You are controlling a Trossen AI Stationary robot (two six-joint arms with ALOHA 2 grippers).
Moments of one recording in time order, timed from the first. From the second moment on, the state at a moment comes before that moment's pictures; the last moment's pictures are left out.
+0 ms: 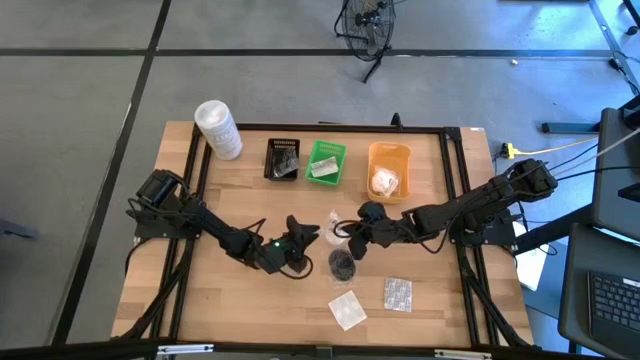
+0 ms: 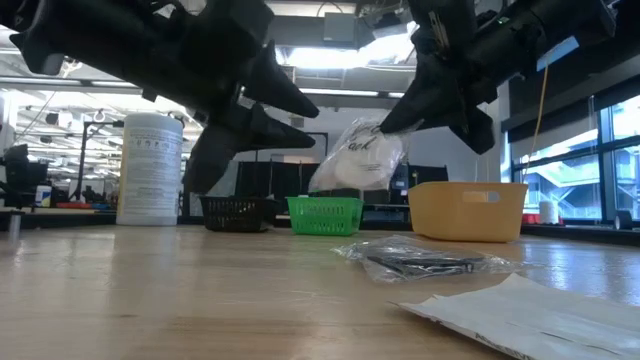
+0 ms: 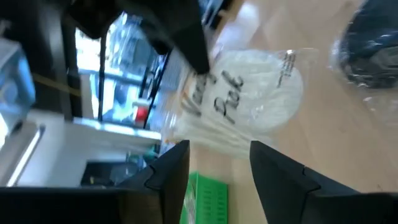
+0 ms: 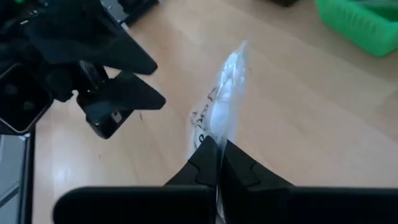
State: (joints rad) left arm -0.44 1.81 0.74 0.68 -0.96 0.88; right arm 0.33 1.50 0.76 0.08 0.44 0.88
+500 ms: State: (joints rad) left arm -0.41 1.81 0.74 0.62 -1.00 0.67; right arm 0.33 1.25 0.76 -0.22 0.66 0.83
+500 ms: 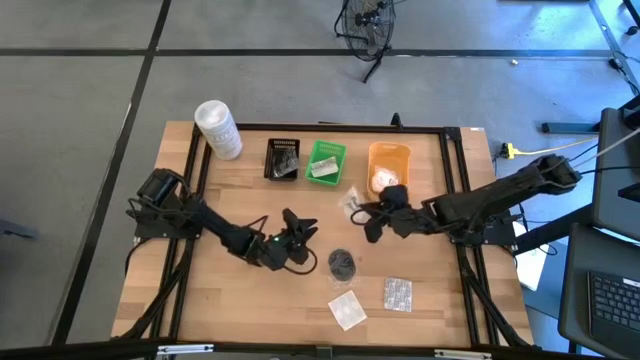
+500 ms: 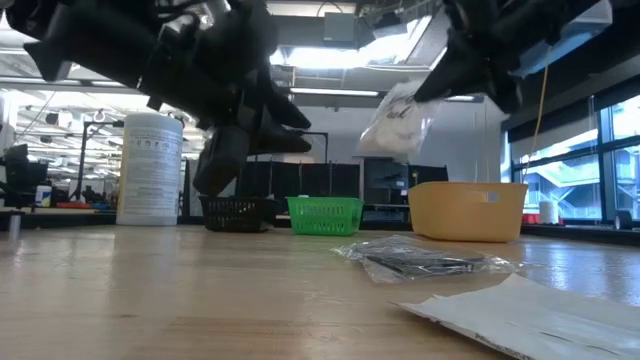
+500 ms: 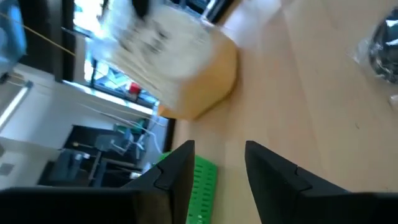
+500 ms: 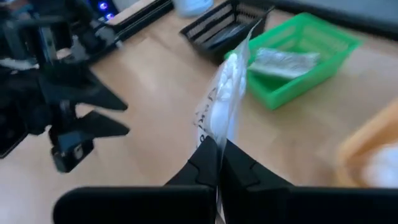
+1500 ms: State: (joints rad) left arm -0.29 1.58 0.74 0.25 -0.34 0.35; right arm -0.08 1.06 0.76 -0.62 0.62 0.91
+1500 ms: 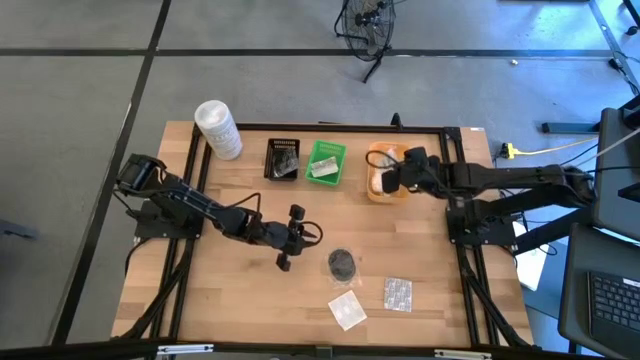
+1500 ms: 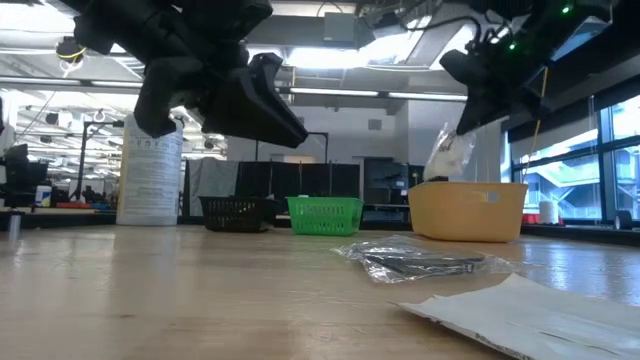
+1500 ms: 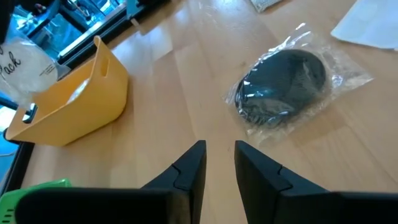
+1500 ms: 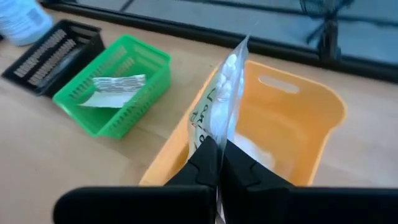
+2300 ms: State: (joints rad) left arm -0.29 1.58 0.74 0.24 -0.05 0.46; right arm -0.28 1.19 0.76 -0.55 0.42 0.91
